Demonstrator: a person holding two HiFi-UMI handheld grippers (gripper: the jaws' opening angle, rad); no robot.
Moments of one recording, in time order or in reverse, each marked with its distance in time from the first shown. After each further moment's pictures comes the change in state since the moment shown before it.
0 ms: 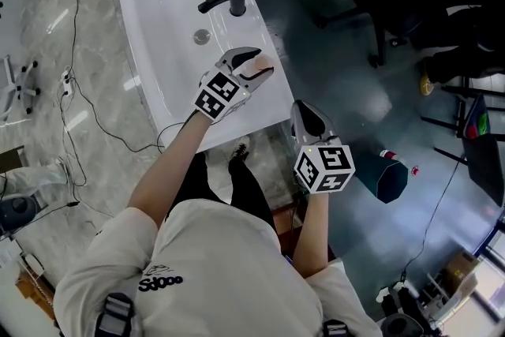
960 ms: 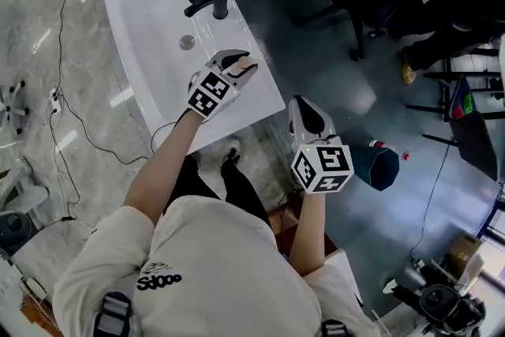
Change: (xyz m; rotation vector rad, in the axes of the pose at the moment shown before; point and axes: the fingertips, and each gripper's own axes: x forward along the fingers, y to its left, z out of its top) left arm -0.001 -0.008 0.001 0.070 0.018 -0.012; right arm -0.040 0.004 0.036 -0.058 -0.108 -0.106
